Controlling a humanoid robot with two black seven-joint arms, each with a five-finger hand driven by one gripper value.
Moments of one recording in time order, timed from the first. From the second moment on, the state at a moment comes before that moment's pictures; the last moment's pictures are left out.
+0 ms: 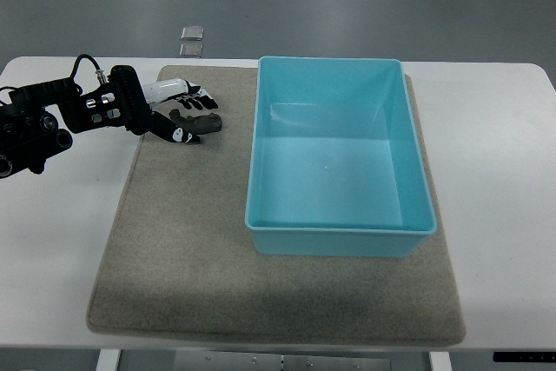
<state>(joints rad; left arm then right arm) -1.06 0.58 -0.02 -0.90 1.04 -0.06 -0.37 0.02 0.00 -0.01 0.12 -0.05 0.15 0.08</state>
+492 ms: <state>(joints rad) -1.06 0.58 -0.02 -0.90 1.08 -0.06 -0.36 0.02 0.00 -0.01 0.12 -0.05 0.15 0.08</state>
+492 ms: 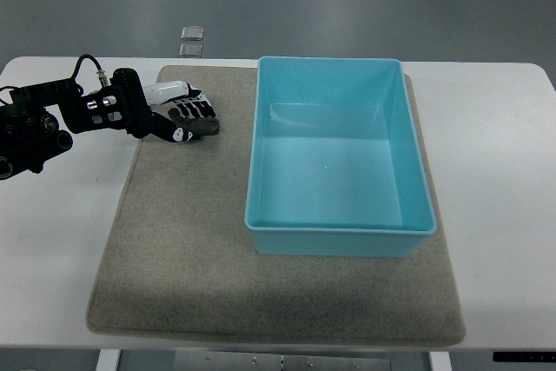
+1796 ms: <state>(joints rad) -1.43 0.66 -0.03 -0.99 1.07 -0.11 -0.34 0.02 0.00 -0.01 0.12 -0.05 0.15 0.08</state>
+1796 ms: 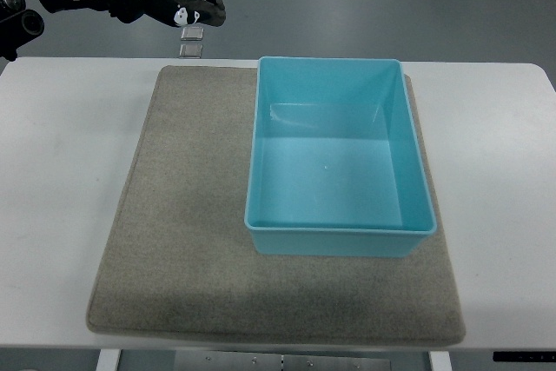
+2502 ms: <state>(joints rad) -1.38 0.32 0.01 -1.12 1.21 -0.12 -0.34 0.02 0.00 -0.01 0.12 -0.05 0.15 0.08</state>
